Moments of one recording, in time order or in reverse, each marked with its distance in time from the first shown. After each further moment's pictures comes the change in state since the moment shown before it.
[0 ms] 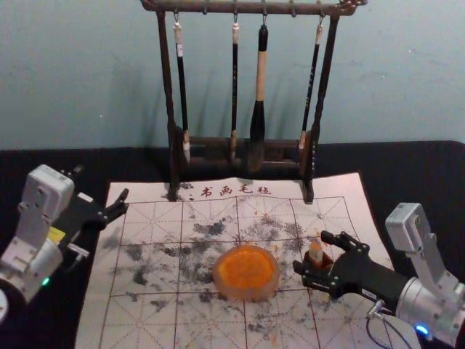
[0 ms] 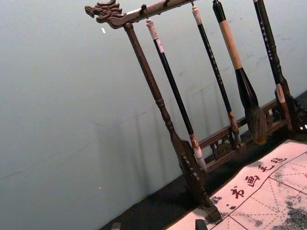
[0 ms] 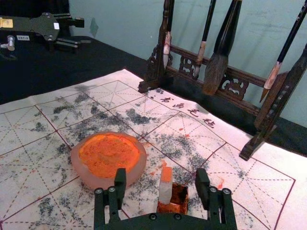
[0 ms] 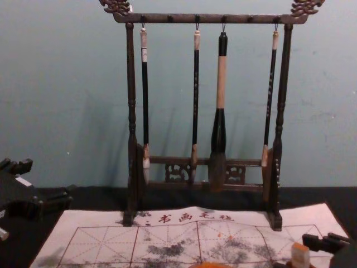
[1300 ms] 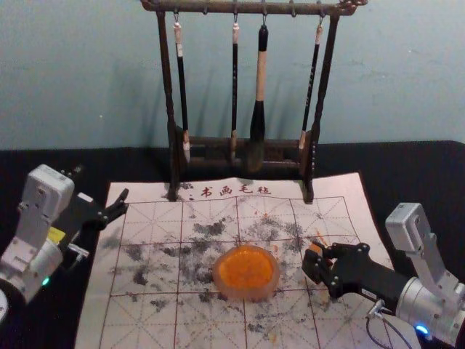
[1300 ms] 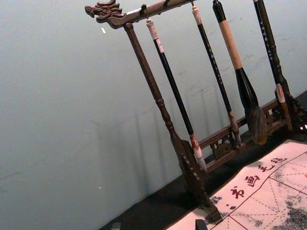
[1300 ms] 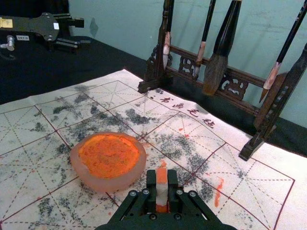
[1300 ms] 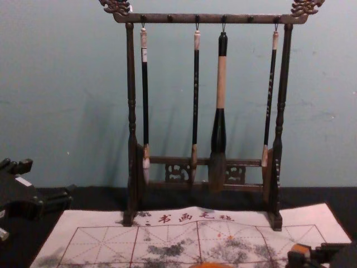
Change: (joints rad) left arm 0.000 0.000 0.000 0.000 0.000 0.000 0.000; right arm 0.000 0.001 -0.001 0.000 0.000 -0.001 -0.001
